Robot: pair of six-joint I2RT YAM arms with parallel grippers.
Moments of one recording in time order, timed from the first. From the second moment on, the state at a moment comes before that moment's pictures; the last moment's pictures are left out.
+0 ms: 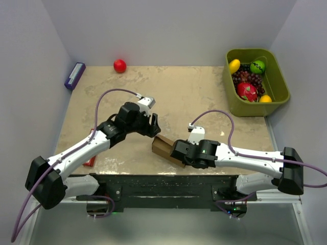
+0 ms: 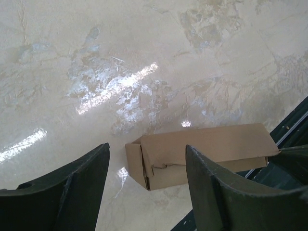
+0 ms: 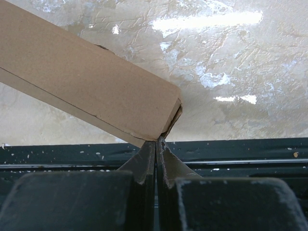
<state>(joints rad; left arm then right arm) -0.66 1.20 0.86 -0.28 0.14 -0.30 1.25 1.27 0.98 -1.01 0.57 1.28</state>
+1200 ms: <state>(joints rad) -0.65 1.18 0.53 0.09 0.24 -0.45 1.25 1.27 0.98 -1.00 0.56 1.26</state>
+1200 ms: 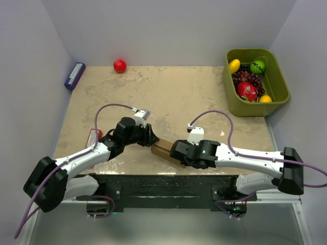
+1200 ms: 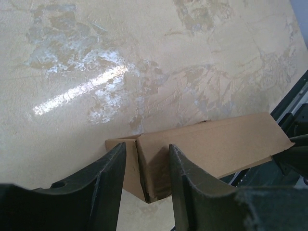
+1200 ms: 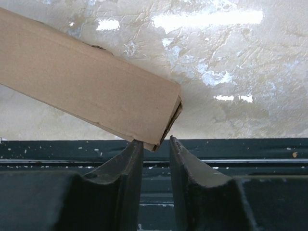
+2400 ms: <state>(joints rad) -0.65 1.15 0.47 0.19 0.26 -0.47 1.02 0.85 0.67 -0.64 0.36 1.26</state>
